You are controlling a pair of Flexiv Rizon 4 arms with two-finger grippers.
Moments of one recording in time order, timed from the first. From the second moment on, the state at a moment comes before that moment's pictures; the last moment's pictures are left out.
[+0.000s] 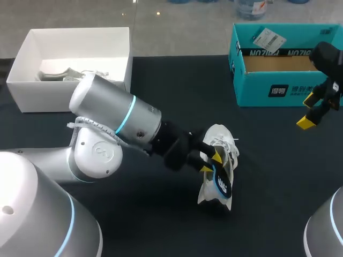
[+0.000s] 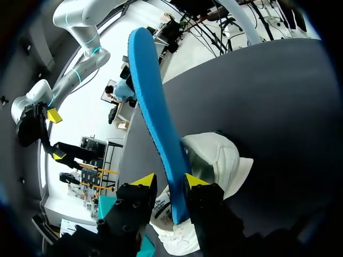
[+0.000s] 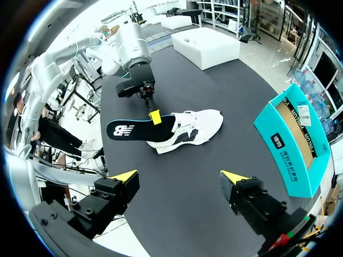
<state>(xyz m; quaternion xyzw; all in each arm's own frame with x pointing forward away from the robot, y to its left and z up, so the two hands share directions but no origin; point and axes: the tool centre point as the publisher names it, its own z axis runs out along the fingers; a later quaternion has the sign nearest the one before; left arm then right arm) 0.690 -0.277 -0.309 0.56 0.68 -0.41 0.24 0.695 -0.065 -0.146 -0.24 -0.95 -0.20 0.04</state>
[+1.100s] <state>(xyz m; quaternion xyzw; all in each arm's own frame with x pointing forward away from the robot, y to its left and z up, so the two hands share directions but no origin) 0.670 -0.278 -0.284 0.54 0.68 -0.45 0.24 0.695 -0.065 -0.146 -0.24 -0.95 -0.20 0.04</state>
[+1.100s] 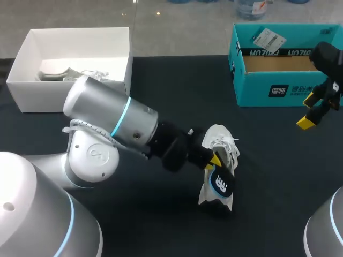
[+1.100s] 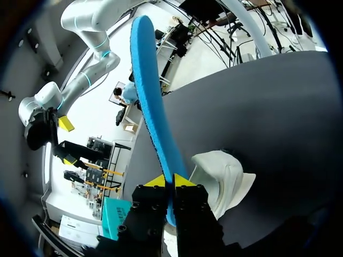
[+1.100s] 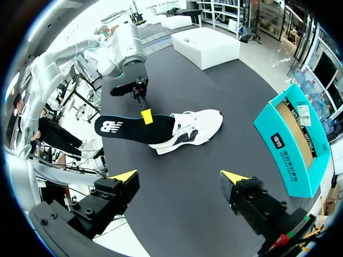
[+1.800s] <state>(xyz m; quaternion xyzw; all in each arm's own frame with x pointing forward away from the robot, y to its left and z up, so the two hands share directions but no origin) 0.664 -0.266 -0.282 0.46 0.71 -0.46 0.27 0.695 -0.065 -0.146 -0.24 -0.95 -0.20 0.04</state>
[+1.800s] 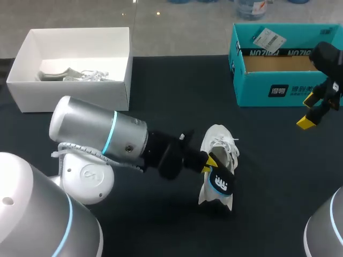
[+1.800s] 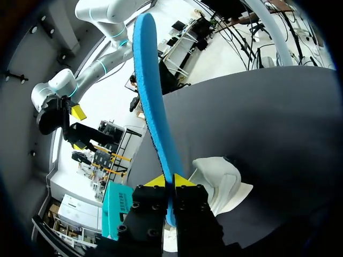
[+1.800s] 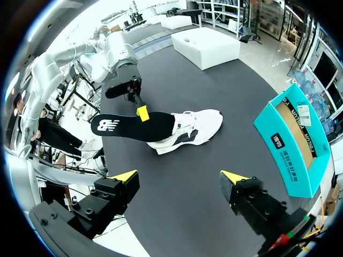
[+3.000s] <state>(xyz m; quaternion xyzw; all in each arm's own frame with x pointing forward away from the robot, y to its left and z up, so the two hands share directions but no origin) 0.692 -0.276 -0.325 0.49 0.71 -0.40 0.30 0.695 -0.065 -0.146 -0.24 -0.95 -0.20 0.04</state>
